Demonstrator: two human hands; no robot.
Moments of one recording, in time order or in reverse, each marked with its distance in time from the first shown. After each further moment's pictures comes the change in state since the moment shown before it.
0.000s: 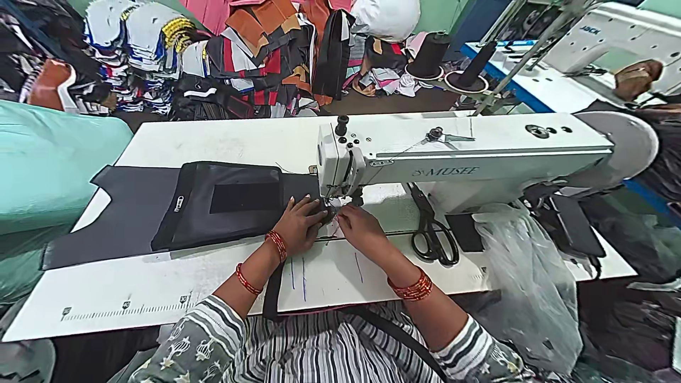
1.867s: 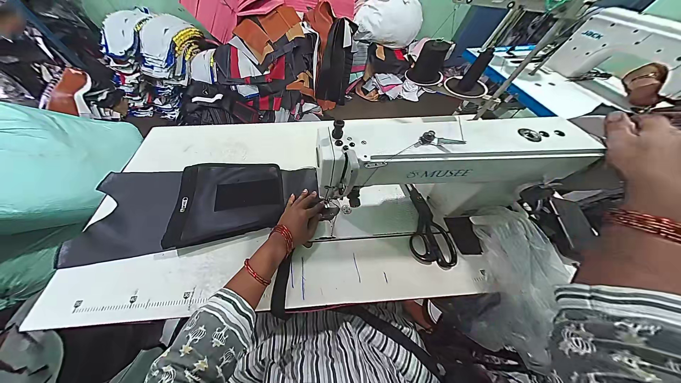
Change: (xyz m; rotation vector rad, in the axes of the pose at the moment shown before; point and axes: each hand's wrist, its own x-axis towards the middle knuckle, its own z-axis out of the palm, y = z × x) left_hand 0.019 0.001 -0.002 0.016 -0.010 -0.159; right_hand -0.067 0.205 -0.291 -0.155 0.930 0.514
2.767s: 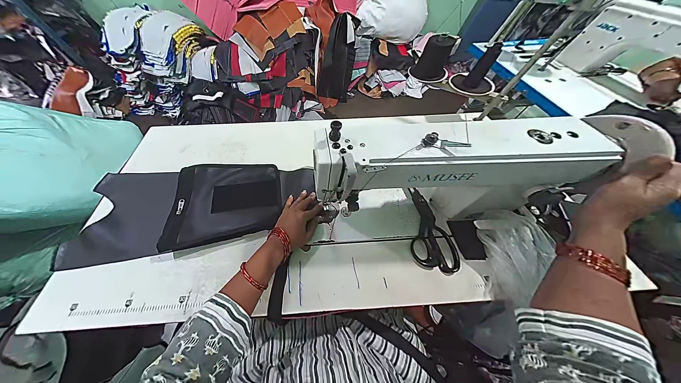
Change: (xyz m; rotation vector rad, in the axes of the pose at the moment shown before) left_hand -0.001 0.002 0.000 -0.008 0.023 -0.003; right_hand -0.046 0.034 0.057 0.447 0.367 0.062
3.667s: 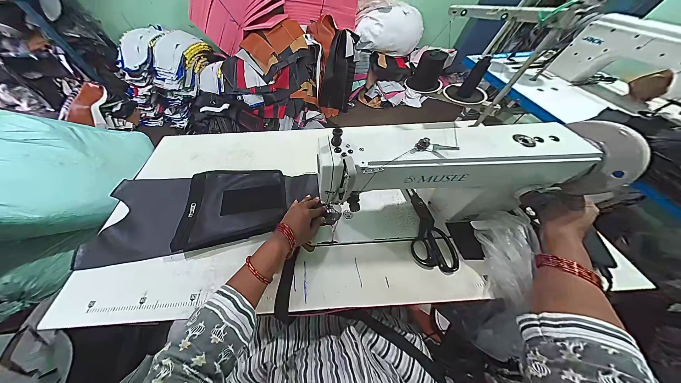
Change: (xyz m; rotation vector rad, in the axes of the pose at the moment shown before) left_hand 0.009 0.006 -0.019 0.014 -0.145 -0.006; right_hand -0.038 0.055 0.012 0.306 -0.187 0.143
